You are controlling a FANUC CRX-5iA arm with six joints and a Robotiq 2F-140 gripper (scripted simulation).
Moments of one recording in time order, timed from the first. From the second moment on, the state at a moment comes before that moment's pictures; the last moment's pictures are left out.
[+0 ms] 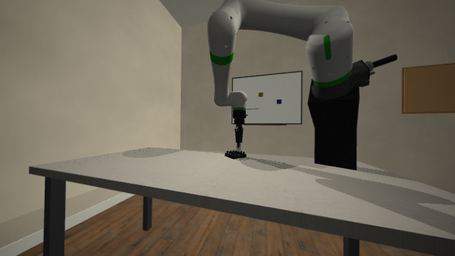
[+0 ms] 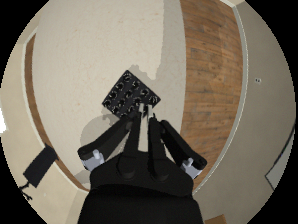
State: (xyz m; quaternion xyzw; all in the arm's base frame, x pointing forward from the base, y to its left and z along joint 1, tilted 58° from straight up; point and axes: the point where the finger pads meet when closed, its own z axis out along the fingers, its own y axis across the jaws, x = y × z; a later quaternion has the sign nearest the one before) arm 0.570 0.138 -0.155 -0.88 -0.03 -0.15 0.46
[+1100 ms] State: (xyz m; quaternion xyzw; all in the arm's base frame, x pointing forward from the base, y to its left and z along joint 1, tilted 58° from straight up) arm 0.570 0.138 -0.155 -0.82 -0.30 -0.28 0.39
